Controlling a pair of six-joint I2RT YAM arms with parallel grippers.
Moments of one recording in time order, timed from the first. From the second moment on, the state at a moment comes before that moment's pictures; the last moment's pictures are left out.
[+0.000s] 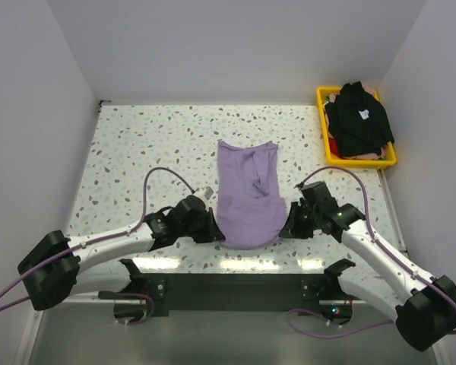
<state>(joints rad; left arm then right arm) -0.91 1.15 0.50 -0.13 0.12 -0.96 0.48 0.92 0.60 -0.73 -0.24 0.69</state>
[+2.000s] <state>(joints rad) -0.27 2.16 1.62 -0.08 0.29 -0.65 0.32 2.19 1.80 -0.35 -0.01 0.33</state>
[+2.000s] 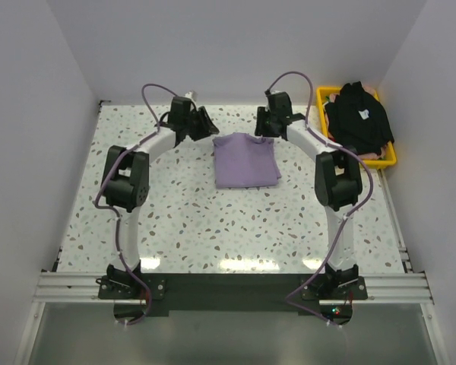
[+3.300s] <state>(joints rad) -0.31 2.27 1.73 -0.14 0.23 -0.60 0.32 2.28 1.86 -0.41 0.09 0.38</state>
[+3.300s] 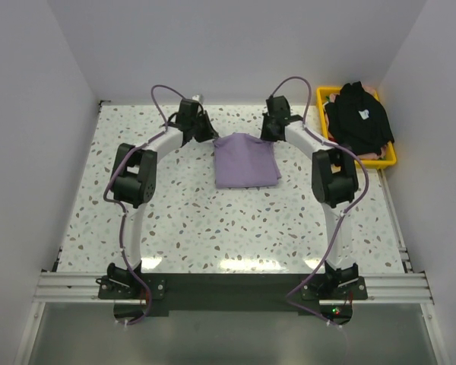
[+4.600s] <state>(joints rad) -0.35 2.17 1.58 0.03 0.26 -0.62 0.29 2.12 1.80 -0.46 0.27 0.42</state>
